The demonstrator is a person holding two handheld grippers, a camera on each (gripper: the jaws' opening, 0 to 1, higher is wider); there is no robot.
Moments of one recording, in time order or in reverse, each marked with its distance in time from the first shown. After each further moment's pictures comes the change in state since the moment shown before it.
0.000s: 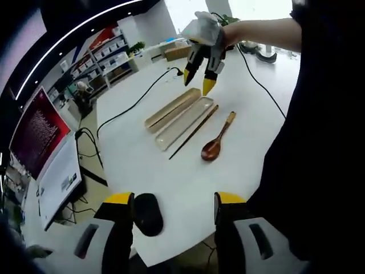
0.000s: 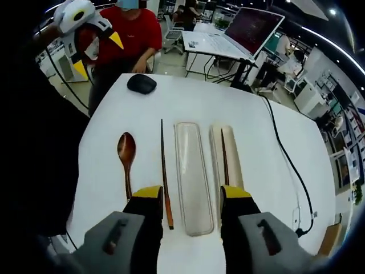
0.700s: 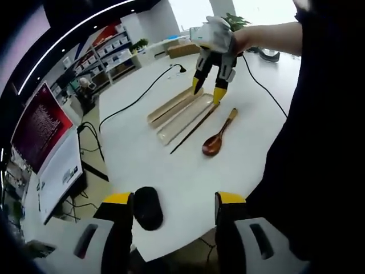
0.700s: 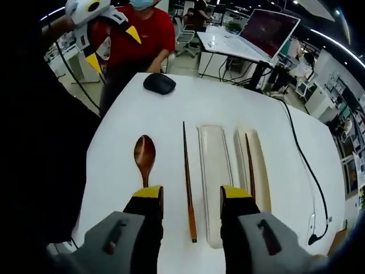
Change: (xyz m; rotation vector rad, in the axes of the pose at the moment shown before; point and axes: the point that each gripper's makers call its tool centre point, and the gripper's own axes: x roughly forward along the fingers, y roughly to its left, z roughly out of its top) left arm -0.001 0.003 -0.013 -0.031 0.022 0.006; right arm 0.026 0.036 0.009 -0.008 -0.039 0.091
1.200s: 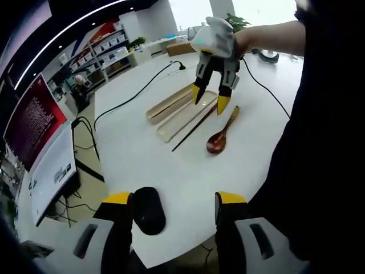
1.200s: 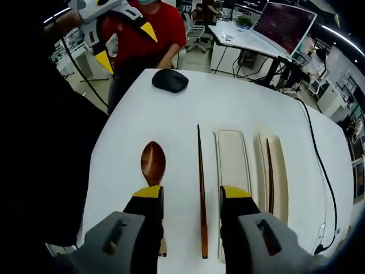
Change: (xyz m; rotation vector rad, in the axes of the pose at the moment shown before) left arm 0.021 0.013 -0.009 -0.023 -0.021 -0.060; right arm 0.031 0.017 0.009 -0.014 0.054 0.095
